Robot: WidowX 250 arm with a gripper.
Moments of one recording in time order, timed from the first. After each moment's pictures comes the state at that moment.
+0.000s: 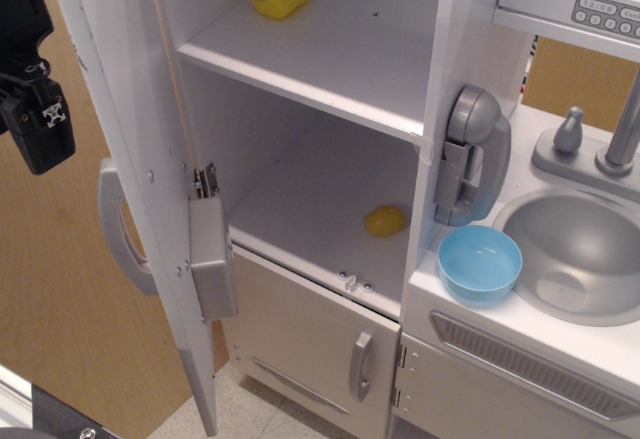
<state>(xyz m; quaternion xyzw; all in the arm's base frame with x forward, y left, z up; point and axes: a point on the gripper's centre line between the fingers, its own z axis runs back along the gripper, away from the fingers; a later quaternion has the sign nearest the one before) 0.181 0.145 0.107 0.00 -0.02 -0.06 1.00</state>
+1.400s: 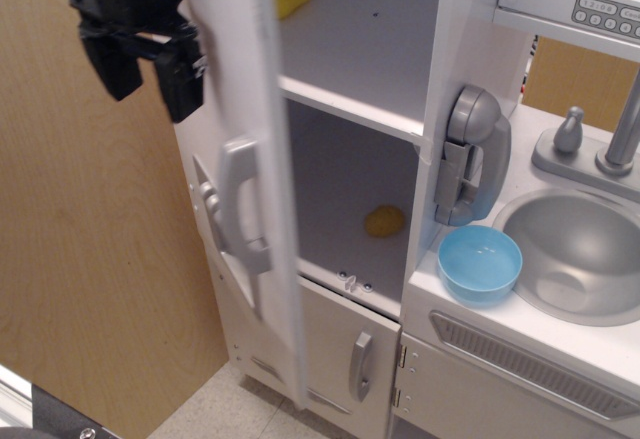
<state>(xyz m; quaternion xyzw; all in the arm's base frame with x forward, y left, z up) 0.275 0.115 0.088 -0.01 -0.03 -0.01 1.00</state>
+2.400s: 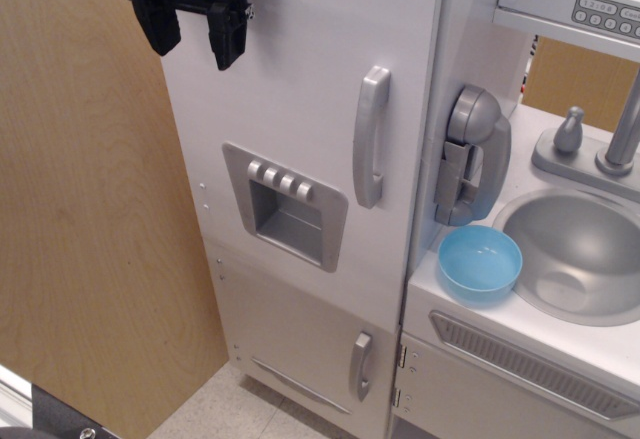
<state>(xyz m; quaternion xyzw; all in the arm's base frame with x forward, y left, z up) 0.332 0.130 0.088 0.00 -0.04 0.04 1.00</state>
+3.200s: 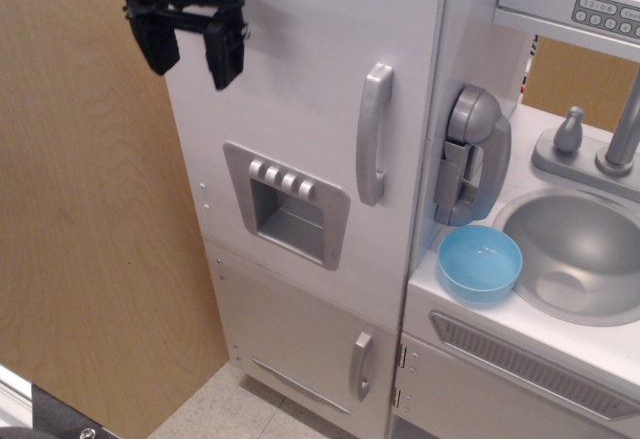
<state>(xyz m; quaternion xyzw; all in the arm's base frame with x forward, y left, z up) 0.310 0.121 0.085 -0.01 -0.04 0.03 1.00</state>
